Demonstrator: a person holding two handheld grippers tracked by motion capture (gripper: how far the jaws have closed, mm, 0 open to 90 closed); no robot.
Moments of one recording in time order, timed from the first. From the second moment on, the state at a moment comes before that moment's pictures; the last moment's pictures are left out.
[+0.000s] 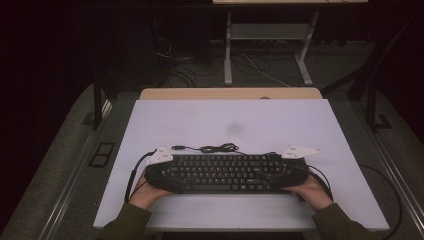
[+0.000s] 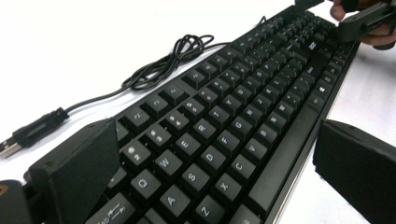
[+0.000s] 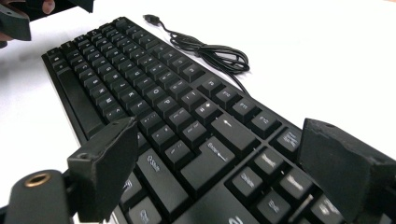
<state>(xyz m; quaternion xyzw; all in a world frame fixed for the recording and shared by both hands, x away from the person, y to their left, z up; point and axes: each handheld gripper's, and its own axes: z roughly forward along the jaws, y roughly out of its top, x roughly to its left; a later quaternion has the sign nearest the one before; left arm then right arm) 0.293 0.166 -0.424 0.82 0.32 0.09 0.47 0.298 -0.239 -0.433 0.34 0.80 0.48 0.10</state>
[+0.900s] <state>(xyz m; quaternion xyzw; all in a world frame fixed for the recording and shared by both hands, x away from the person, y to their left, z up) 0.285 0.175 -0.428 0.81 0.32 0.10 0.47 0.277 -0.288 -0.439 0.36 0.79 0.48 0.11</state>
